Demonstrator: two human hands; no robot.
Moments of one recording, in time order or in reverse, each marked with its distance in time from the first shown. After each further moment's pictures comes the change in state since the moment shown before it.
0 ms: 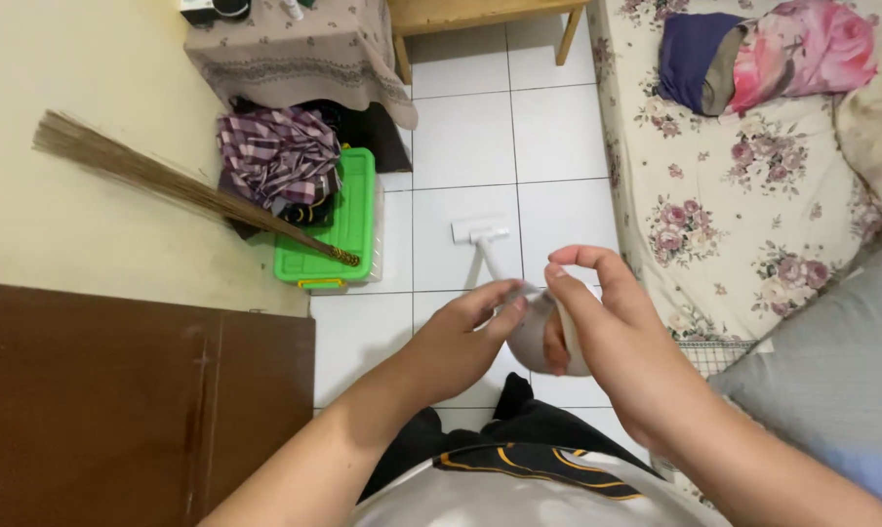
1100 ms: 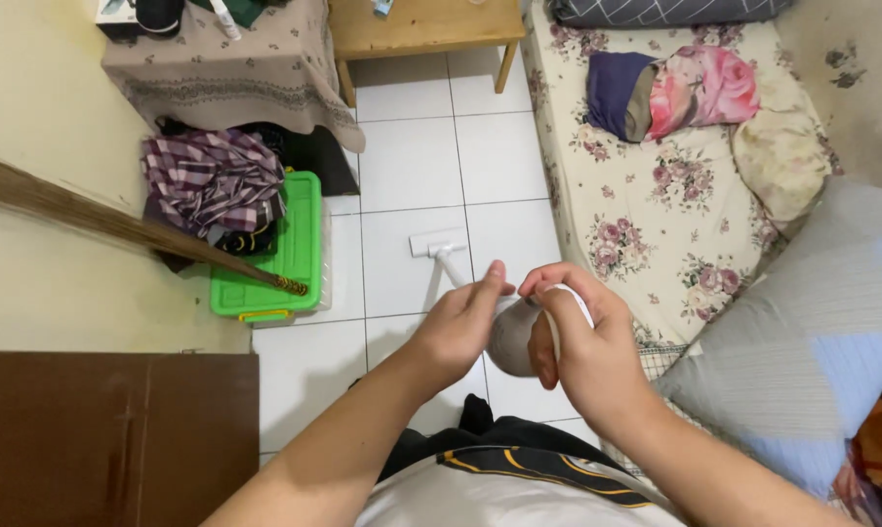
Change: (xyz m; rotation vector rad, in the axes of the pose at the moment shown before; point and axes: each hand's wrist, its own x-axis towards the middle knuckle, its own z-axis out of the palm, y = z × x) left_hand 0.054 0.006 0.004 -0.101 -0.039 -0.111; right_hand 0.034 0.026 -0.006 -0.015 -0.002 -0.335
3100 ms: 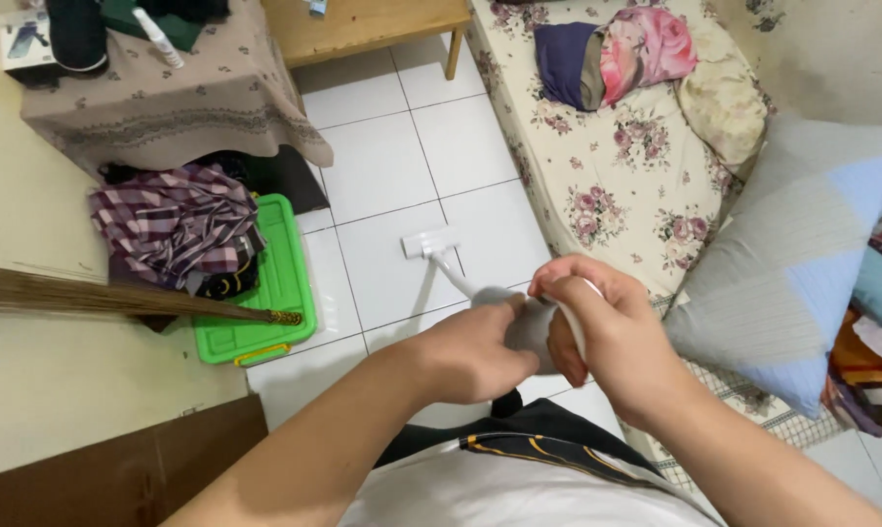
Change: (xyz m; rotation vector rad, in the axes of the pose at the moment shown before) left_hand -0.018 0.056 -0.095 0.626 -0.531 0.005; right_hand 0.019 -0.028 0.074 0.043 0.173 0.165
